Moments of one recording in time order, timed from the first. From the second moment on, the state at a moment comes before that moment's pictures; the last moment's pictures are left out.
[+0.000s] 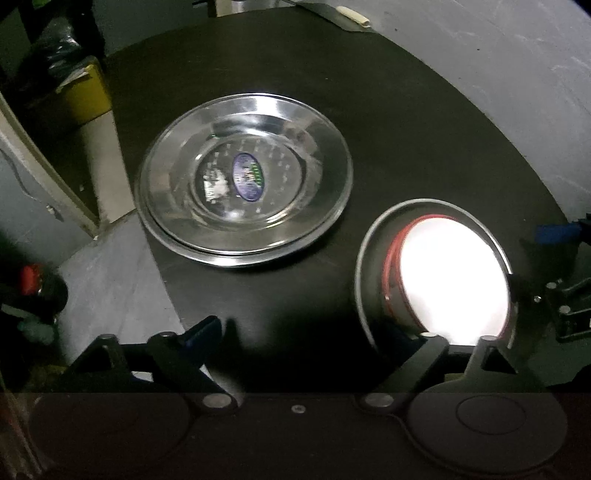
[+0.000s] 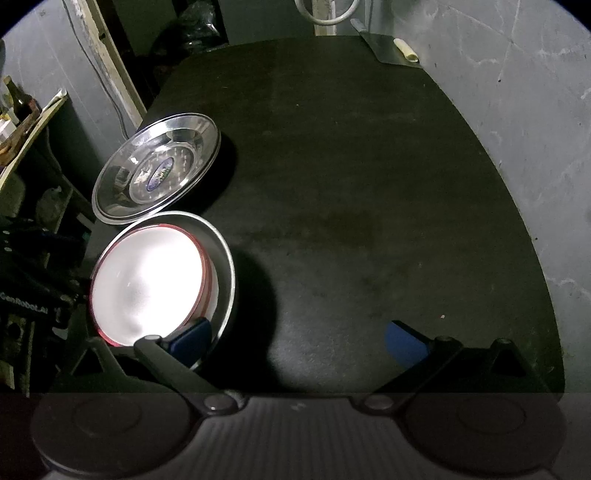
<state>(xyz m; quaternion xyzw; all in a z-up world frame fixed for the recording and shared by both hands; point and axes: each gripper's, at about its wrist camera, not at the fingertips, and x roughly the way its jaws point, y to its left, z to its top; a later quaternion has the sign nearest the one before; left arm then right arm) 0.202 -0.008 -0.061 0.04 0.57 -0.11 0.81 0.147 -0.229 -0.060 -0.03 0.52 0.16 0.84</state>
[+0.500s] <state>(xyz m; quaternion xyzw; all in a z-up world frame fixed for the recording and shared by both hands) 0.205 -0.003 -0.057 -0.06 0.57 -0.16 0.80 0.145 -0.235 -0.059 0.02 0.54 0.23 0.81</state>
